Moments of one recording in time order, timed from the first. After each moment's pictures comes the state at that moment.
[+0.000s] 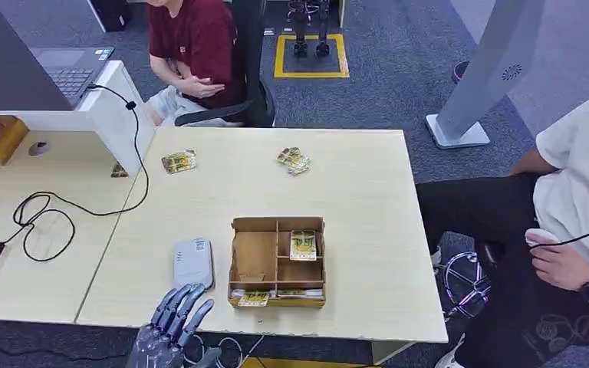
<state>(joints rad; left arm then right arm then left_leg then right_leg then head) 0.32 0.21 -0.37 -1.72 -1.24 0.67 -0.33 0.03 0.16 0.25 0.00 0.32 -0.45 0.00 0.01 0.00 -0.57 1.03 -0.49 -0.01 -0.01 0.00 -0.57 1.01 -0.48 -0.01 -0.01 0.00</state>
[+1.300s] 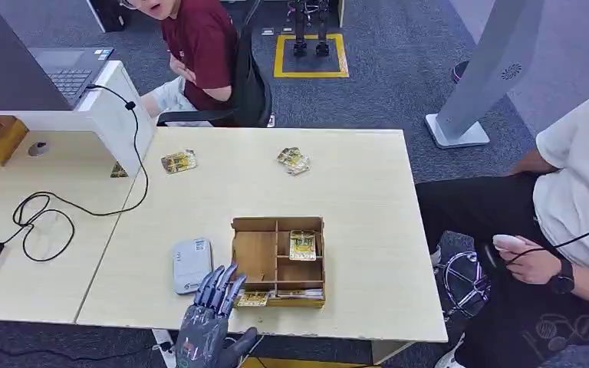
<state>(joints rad) 0.16 0.02 -0.46 -1.44 -1.27 0.67 -0.08 0.02 0.16 0.25 0.00 0.32 -0.45 0.02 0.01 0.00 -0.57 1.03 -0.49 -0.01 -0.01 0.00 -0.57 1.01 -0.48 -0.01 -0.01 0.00</state>
